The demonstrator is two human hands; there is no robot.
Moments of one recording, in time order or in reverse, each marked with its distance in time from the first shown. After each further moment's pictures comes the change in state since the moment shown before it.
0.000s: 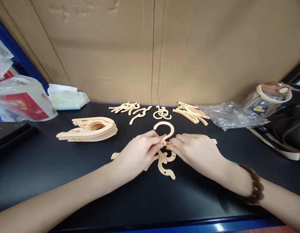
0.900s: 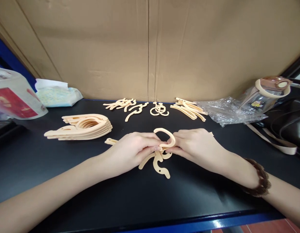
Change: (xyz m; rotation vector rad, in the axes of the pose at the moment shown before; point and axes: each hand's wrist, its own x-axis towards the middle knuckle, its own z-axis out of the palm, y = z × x) left_hand 0.001 -0.014 -0.011 -0.027 -0.219 0.206; right_hand -0.002 0.015 -0.004 0.294 -0.138 -0.027
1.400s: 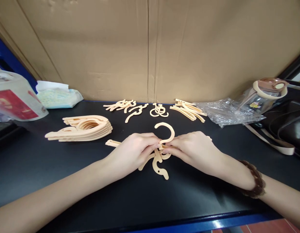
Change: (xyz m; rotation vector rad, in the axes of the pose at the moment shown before) left_hand 0.002 0.002 0.007 0.085 0.102 -0.060; right_hand 0.002 -0.009 -0.001 0.083 -0.053 0.134
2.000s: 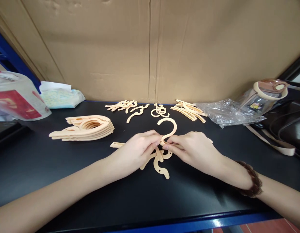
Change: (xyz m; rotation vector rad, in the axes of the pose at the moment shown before) left_hand 0.001 0.005 0.000 -0.105 -0.009 -0.047; right_hand 0.001 -0.001 0.008 -0.004 0.087 0.112
